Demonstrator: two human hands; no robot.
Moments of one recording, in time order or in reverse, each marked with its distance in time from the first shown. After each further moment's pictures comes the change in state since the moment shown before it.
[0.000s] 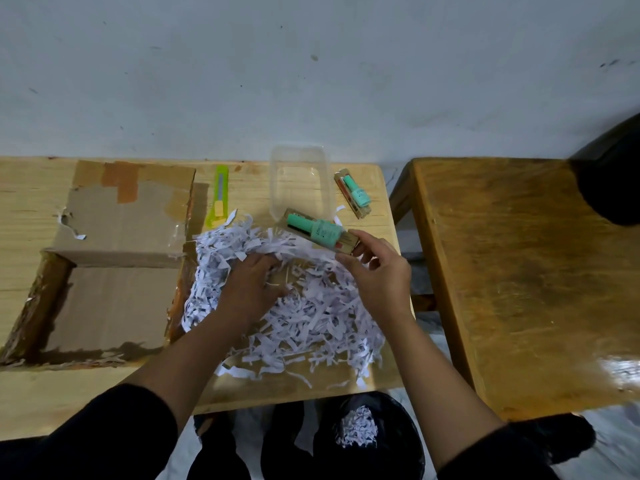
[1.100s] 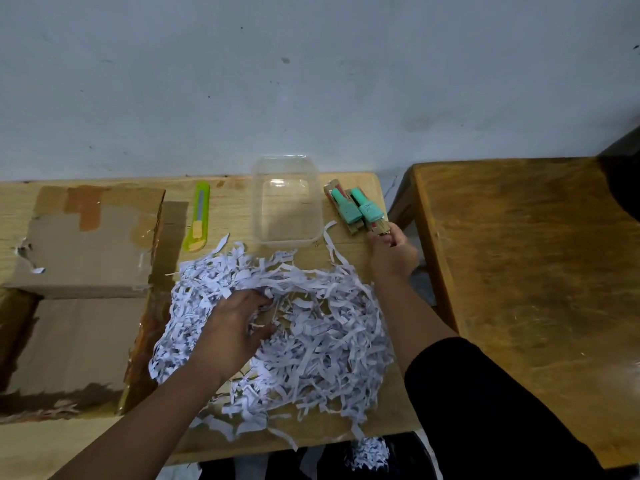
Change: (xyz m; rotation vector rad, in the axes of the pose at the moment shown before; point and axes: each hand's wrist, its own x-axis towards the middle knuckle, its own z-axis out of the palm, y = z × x) left_hand -0.010 -0.005 0.015 0.116 -0.061 0.089; right_hand 0.111 0.087 0.023 0.123 0.337 0.479
